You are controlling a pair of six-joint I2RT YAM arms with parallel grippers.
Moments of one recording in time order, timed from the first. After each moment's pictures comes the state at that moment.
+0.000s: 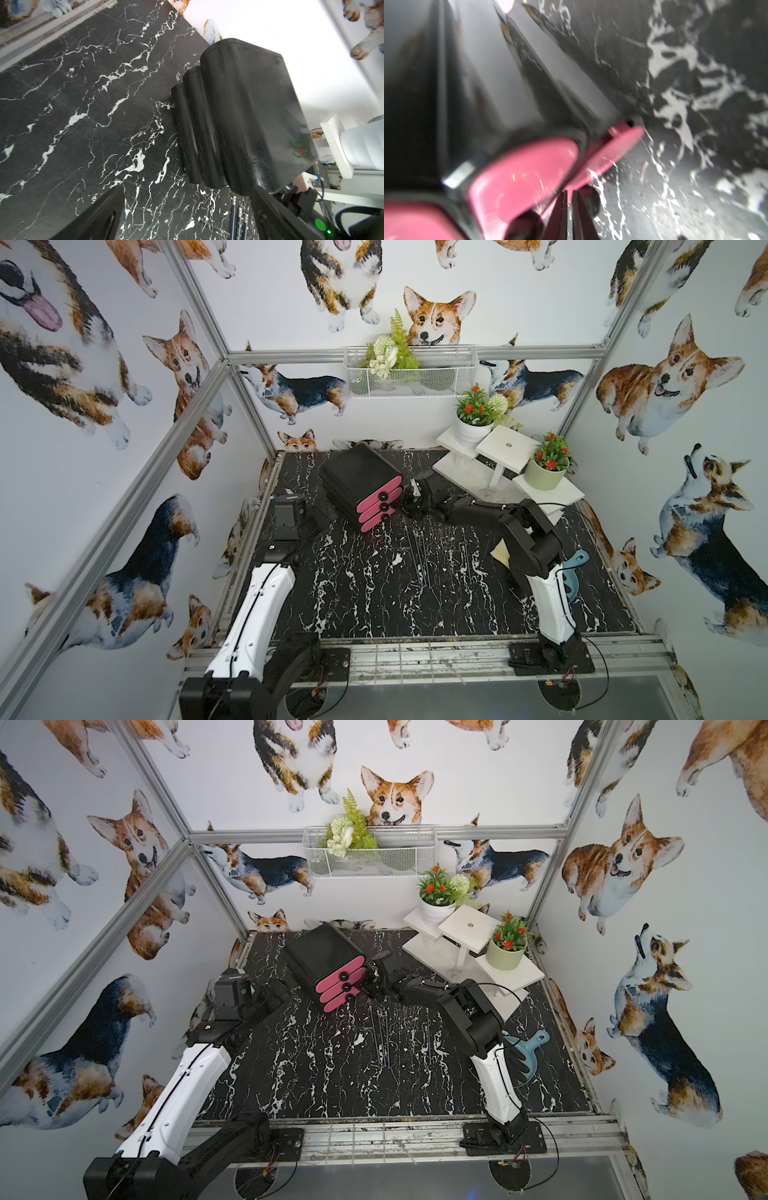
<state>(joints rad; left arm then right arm) -0.04 1.01 0.80 -0.43 -0.01 -0.71 0.71 2.15 1.44 0.07 -0.32 1.15</state>
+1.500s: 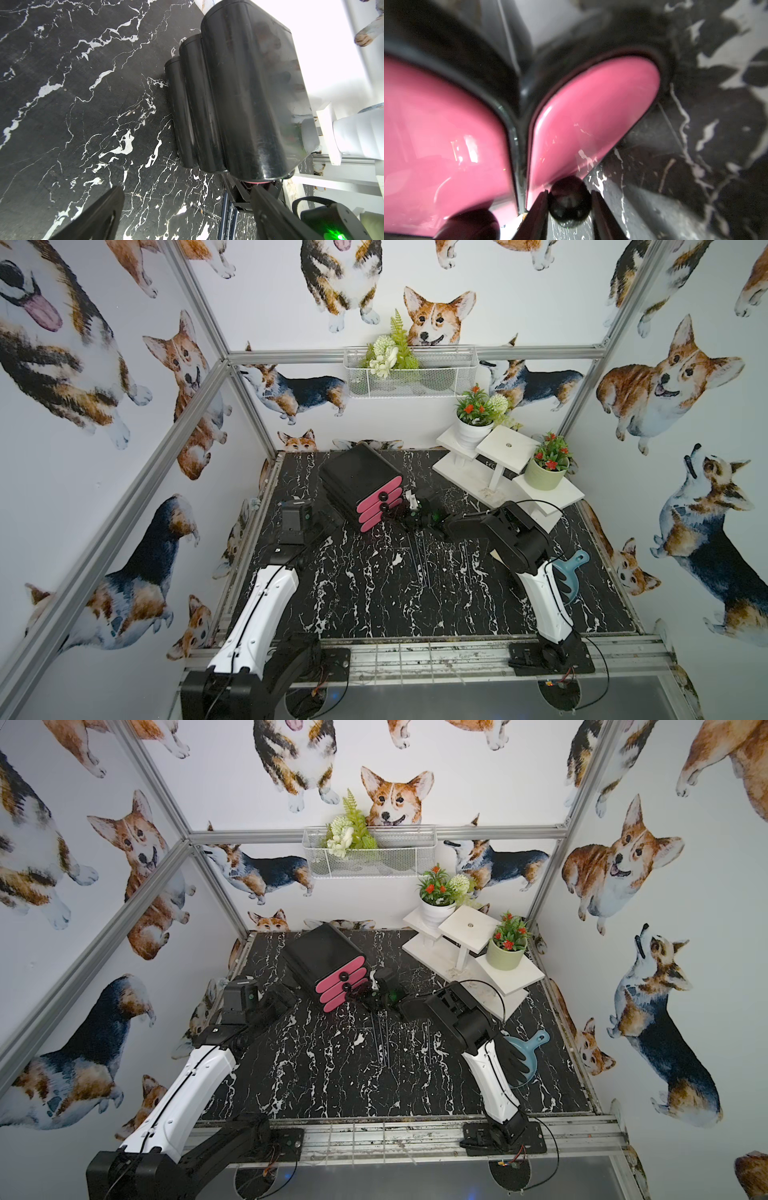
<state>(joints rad) -0.06 1.02 0.75 -0.41 0.03 -0.78 0.73 2.26 1.32 0.47 -0.44 1.25</state>
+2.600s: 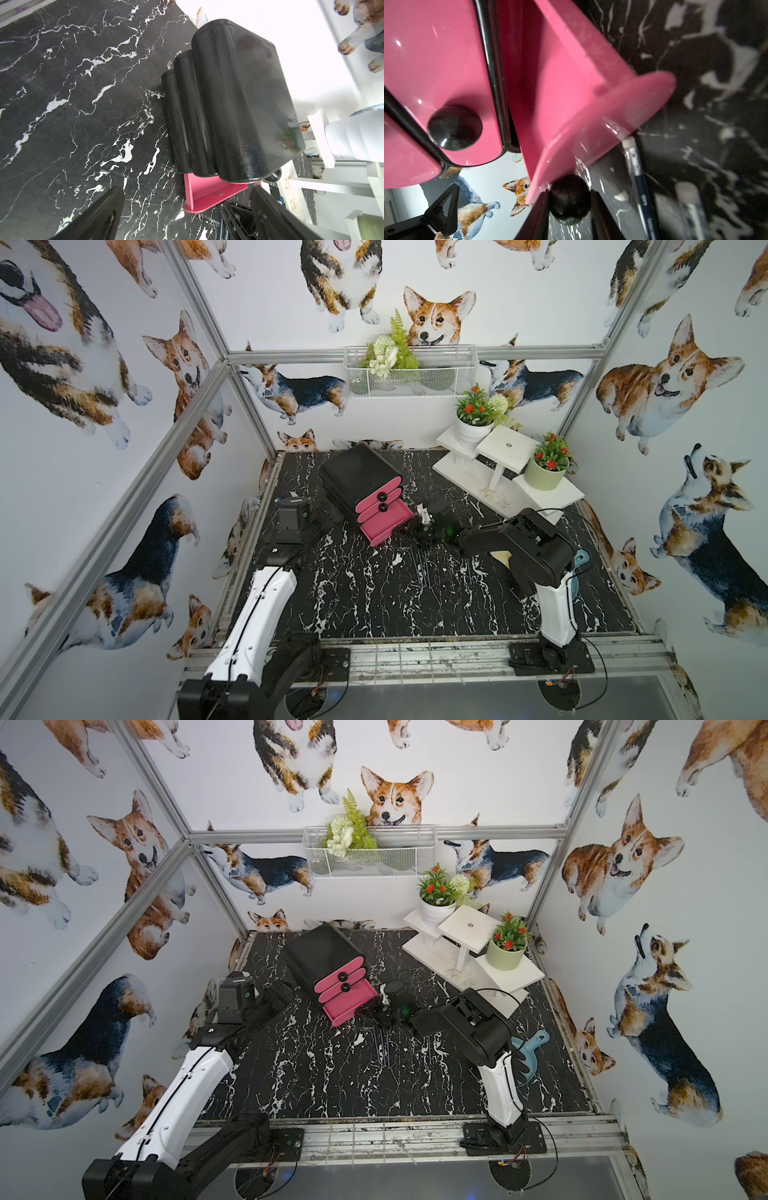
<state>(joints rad) -0.06 1.00 0.78 -0.42 0.01 -0.76 0.75 2.04 1.00 0.48 -0.42 1.26</state>
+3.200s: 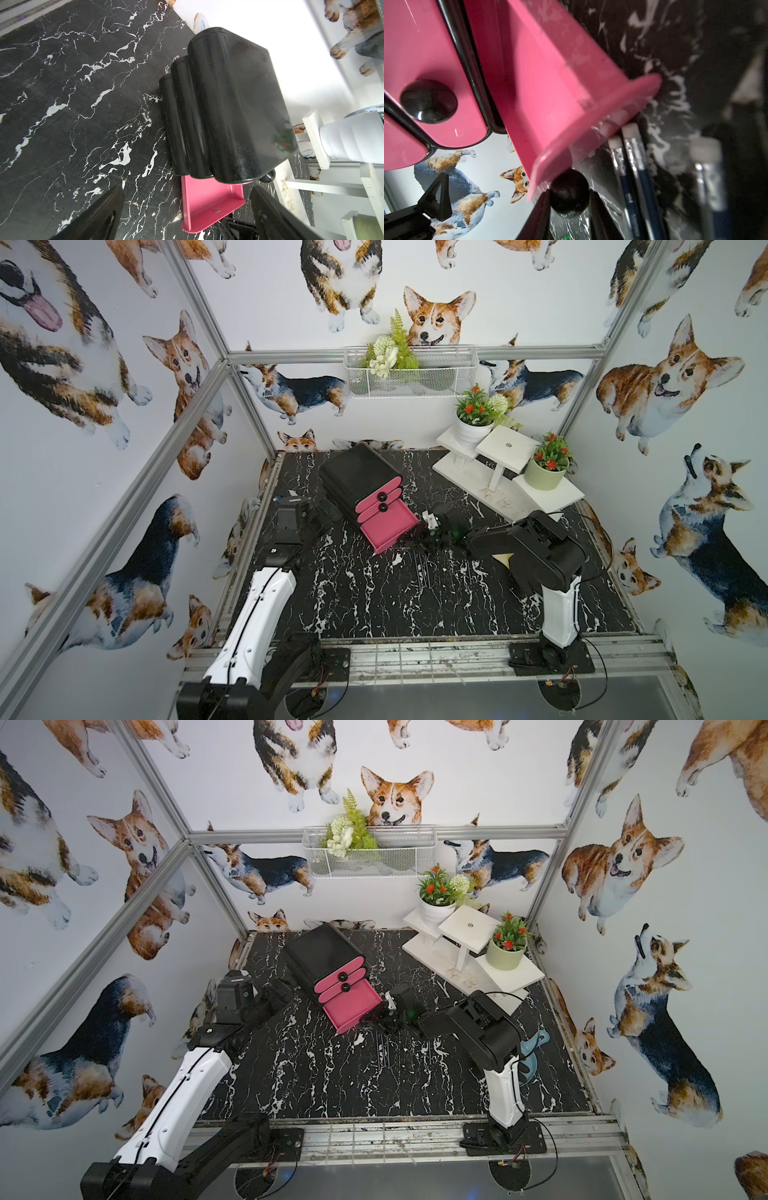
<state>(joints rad) -0.06 0.99 0.79 -0.43 0.00 -0.76 0.73 1.97 0.93 0.40 -0.48 1.27</state>
